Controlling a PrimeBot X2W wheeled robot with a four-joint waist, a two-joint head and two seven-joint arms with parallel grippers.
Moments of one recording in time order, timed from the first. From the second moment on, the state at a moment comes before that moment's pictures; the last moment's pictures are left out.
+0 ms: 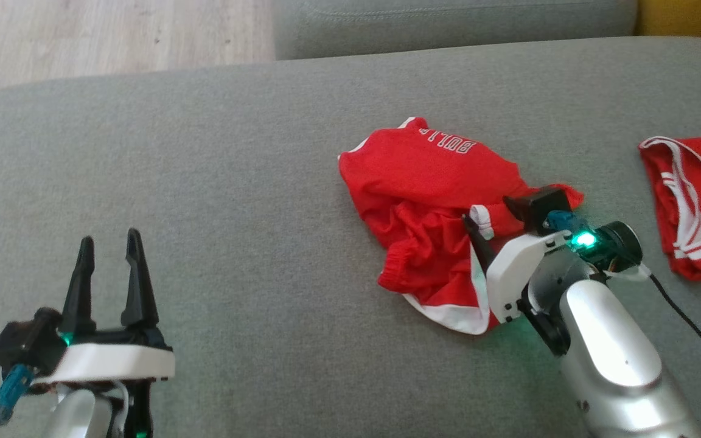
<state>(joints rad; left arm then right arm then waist) -0.09 0.27 -0.20 0.15 -0.57 0.03 -0.24 -0.40 -0.08 0.26 0.51 0.01 0.12 0.23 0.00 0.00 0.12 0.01</state>
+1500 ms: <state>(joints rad) -0.08 0.19 -0.44 0.20 -0.50 -0.07 -0.19 0.00 -0.05 0.00 0.01 0.06 0.12 0.02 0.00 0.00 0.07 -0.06</state>
